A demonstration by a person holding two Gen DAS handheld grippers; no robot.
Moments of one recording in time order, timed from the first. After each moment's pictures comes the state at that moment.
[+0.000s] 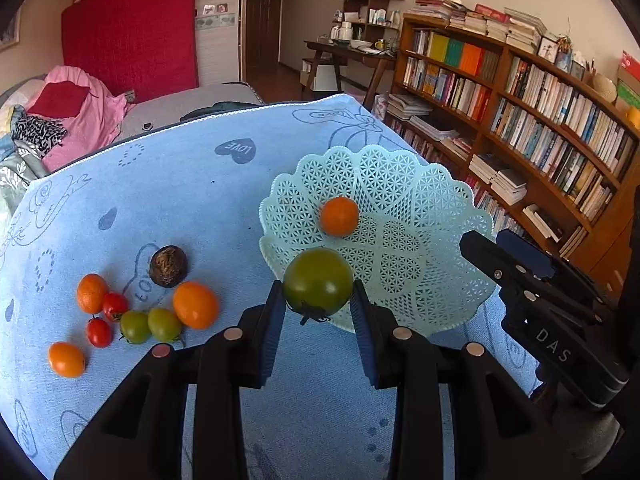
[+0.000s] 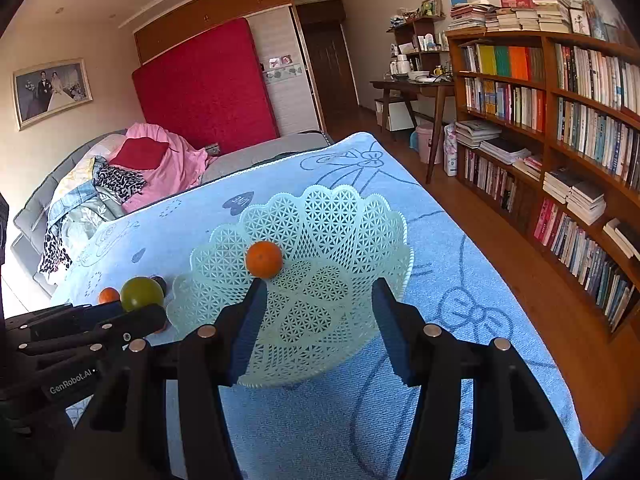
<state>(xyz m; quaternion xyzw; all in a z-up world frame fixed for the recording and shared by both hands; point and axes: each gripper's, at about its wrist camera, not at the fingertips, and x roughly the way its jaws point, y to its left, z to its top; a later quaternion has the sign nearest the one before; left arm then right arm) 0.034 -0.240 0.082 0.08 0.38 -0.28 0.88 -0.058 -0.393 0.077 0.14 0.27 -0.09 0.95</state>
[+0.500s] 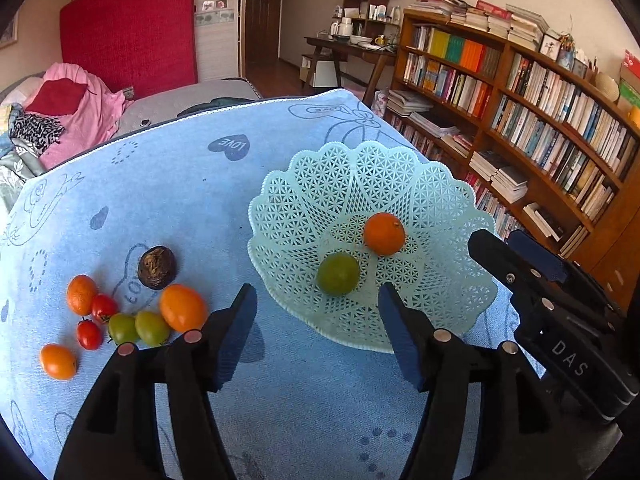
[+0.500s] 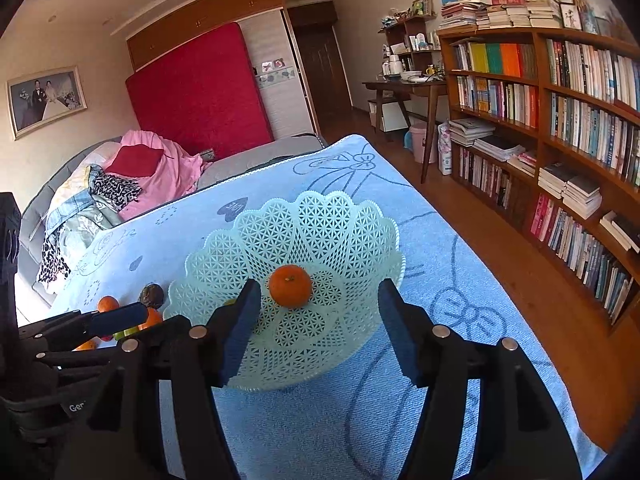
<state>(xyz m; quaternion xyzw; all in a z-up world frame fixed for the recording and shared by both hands) 0.039 -0.245 0.079 0.08 0.39 -0.27 0.88 -0.062 -0.395 0.080 0.15 0.26 -0.10 0.95</state>
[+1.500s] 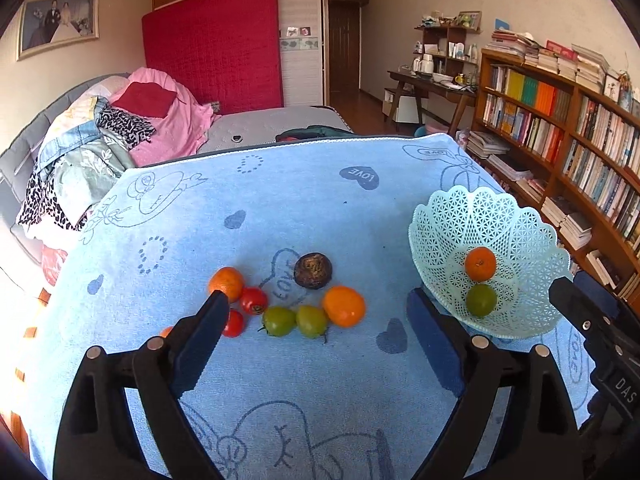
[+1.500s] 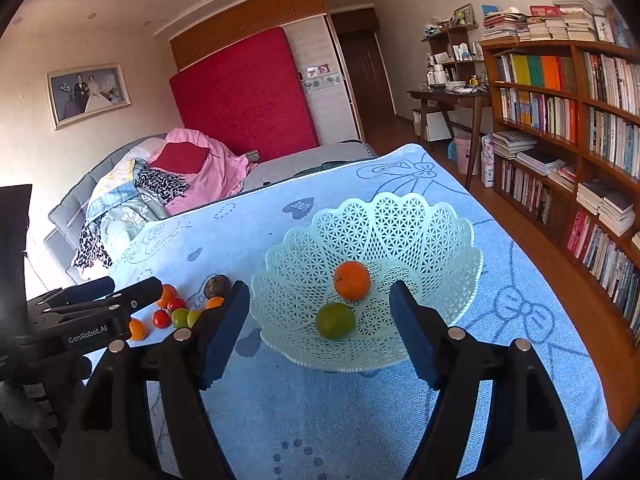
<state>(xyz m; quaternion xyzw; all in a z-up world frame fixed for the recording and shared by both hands) 0.027 -0.143 0.106 0.06 0.34 -0.13 0.93 -0.072 -0.340 0.097 0.14 0.24 -0.01 0.96</state>
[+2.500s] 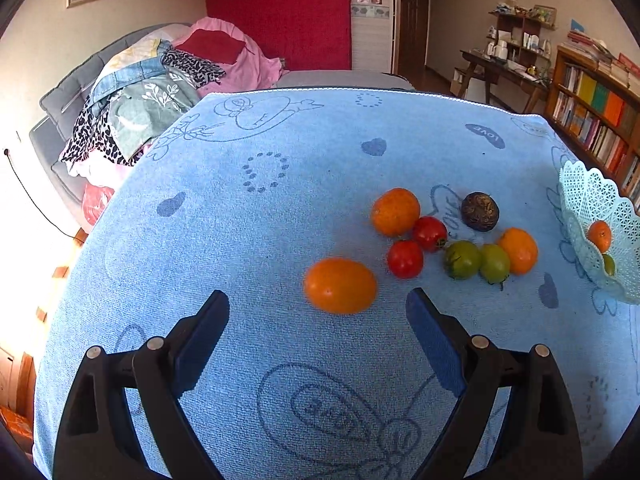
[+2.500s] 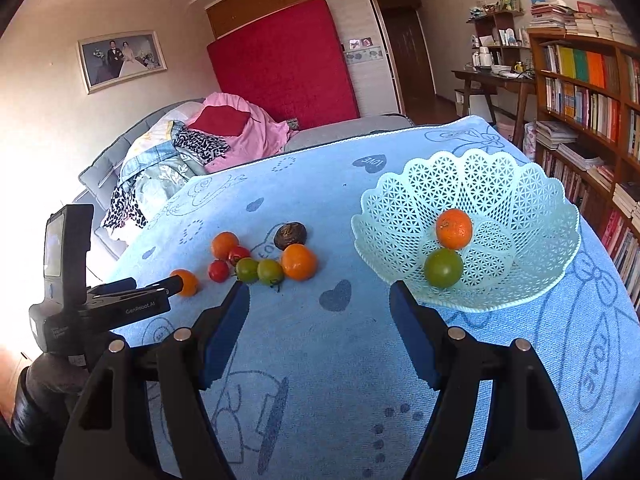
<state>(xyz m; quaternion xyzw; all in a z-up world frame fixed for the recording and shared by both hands) 0.048 -0.026 0.044 0.03 0.40 -0.02 0.92 -0.064 -0.265 0.074 0.12 0.29 0.06 0.95</state>
